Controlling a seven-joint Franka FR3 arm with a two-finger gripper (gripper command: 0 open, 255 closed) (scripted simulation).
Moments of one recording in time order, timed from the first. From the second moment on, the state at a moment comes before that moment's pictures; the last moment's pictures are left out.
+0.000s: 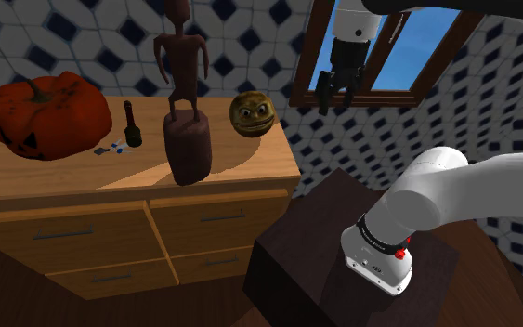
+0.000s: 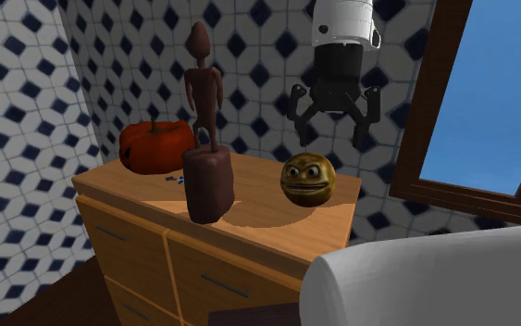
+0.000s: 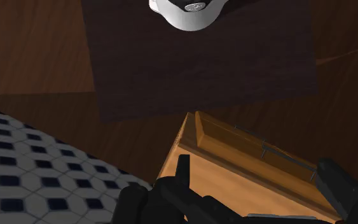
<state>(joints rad) -0.02 -0.77 0.00 -2.45 0.05 1.50 0.13</state>
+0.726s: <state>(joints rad) 0.08 -0.51 -0.01 -2.25 0.11 1.66 -0.04</state>
